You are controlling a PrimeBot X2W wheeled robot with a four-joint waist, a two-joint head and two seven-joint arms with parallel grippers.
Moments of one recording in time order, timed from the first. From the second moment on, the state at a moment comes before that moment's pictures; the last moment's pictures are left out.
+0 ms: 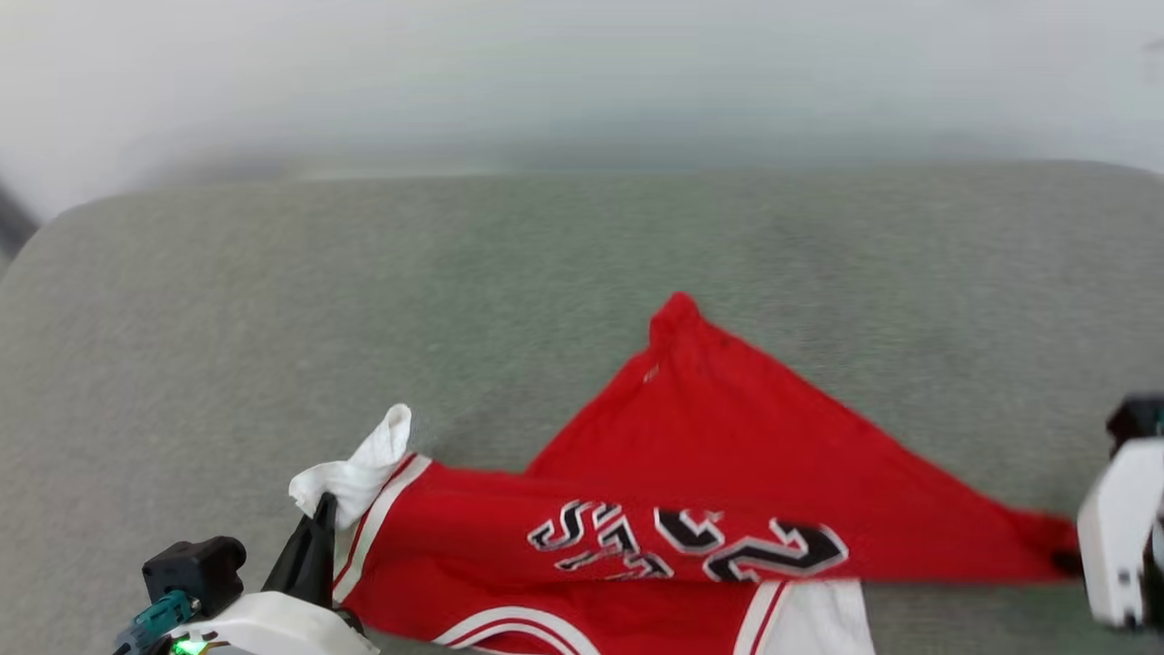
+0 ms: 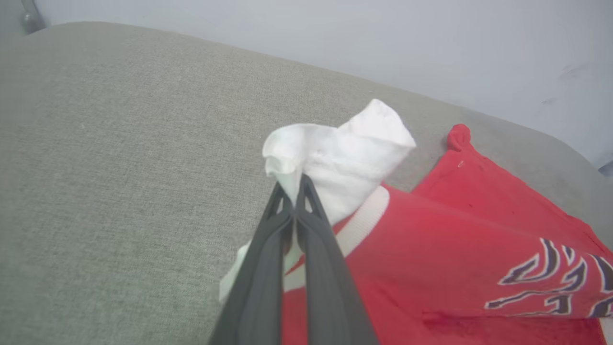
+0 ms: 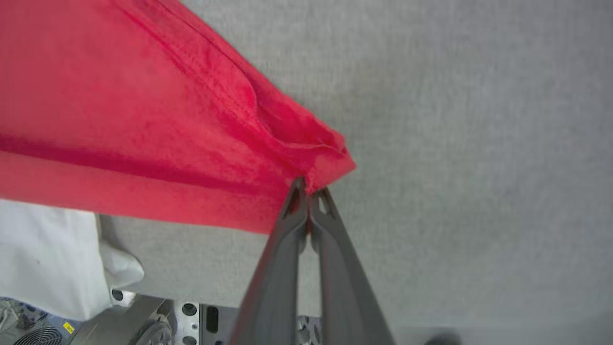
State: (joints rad) left arm 0.05 0.40 -0.31 -0.02 -0.71 0.25 -0.13; right arm -0.31 -0.53 0.12 0.36 0.57 0.13 0.96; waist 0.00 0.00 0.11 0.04
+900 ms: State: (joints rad) left arm -0.01 0.42 -0.32 -0.09 -0.70 0.27 -0.08; right arm -0.22 -0.27 0.00 0.12 0.50 0.13 0.21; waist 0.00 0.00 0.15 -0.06
